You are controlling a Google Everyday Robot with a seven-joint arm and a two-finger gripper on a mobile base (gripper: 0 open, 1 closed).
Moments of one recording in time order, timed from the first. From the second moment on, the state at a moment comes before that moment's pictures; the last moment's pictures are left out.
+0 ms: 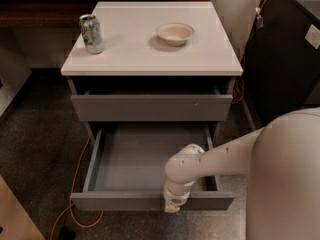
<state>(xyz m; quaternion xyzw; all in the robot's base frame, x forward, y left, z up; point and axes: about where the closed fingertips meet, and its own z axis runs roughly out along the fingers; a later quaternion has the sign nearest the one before) 0.442 -0.052 0.430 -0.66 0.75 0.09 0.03</state>
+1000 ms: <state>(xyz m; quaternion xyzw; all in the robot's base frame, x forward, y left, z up) 0.488 -0.055 0.428 -0.65 0.76 0.07 0.07</state>
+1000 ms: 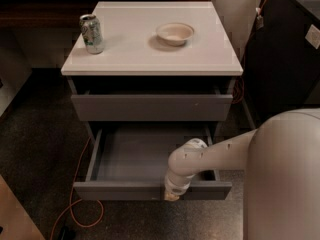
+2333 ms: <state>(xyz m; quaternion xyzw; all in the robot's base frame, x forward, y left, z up) 0.540 -0.081 0.431 -0.63 0.77 0.08 0.12</state>
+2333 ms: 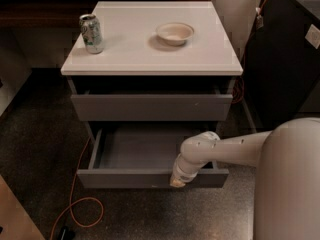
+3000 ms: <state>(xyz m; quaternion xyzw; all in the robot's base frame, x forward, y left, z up) 0.580 -0.100 0.431 -0.61 0.77 0.08 0.15</state>
